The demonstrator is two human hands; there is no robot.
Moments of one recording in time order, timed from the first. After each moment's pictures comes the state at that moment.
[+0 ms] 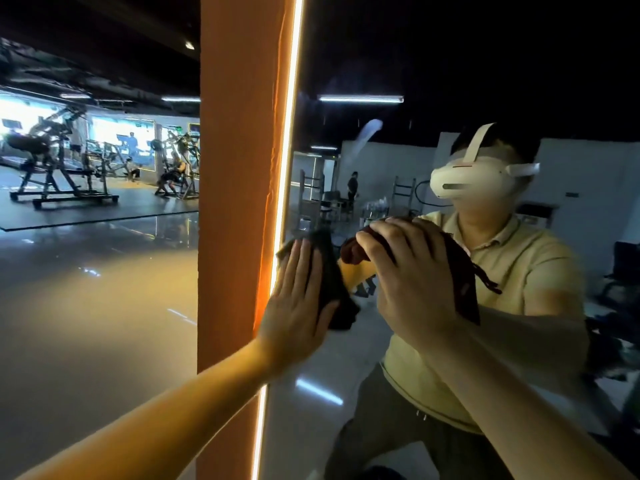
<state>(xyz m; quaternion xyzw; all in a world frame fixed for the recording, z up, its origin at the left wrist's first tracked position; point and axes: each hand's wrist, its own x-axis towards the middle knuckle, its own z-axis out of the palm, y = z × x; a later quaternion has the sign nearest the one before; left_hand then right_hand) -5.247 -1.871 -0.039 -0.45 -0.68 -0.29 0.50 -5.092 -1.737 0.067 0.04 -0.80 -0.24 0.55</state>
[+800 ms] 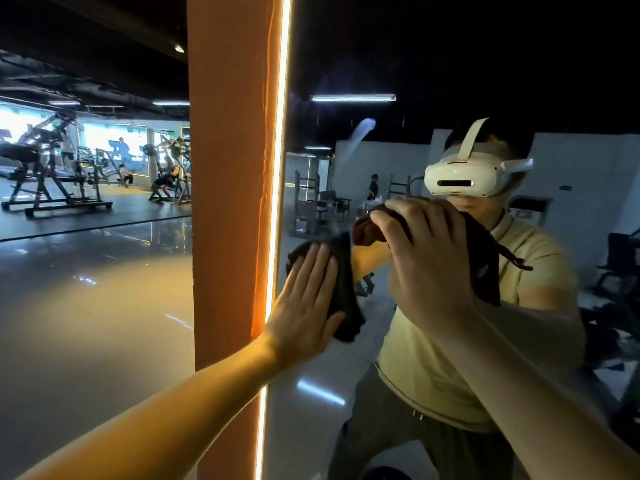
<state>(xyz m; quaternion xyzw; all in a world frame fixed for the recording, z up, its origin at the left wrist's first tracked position) -5.265 -1.858 -0.044 -0.49 -0.64 -0.24 0.54 -5.090 -1.728 0.088 0.02 -0.77 -0.23 0.59</state>
